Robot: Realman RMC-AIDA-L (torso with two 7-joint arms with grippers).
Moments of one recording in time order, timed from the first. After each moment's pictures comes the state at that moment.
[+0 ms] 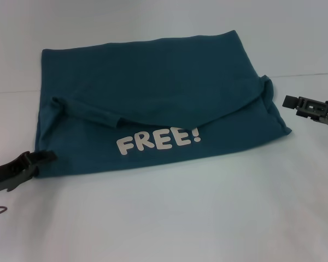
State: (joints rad) left arm -0.48 -2.10 0.66 0.61 2.01 0.99 -2.32; right arm 0.45 1.97 -0.60 -0.67 -1.85 -1.34 2.06
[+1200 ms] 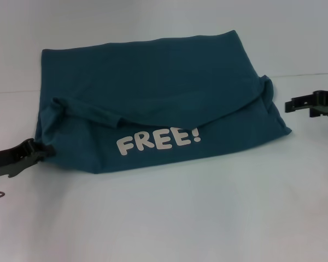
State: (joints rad) left arm -0.55 -2.05 0.65 0.63 2.10 1.08 -2.39; right arm 0.75 1.86 -0.61 -0.69 -2.51 -1.25 2.47
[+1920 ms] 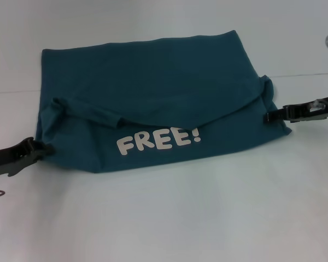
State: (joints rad) left arm -0.55 -2.05 0.66 0.63 2.10 1.07 -2.40; right arm 0.79 1.94 -0.78 -0.59 -2.54 -0.96 2.45
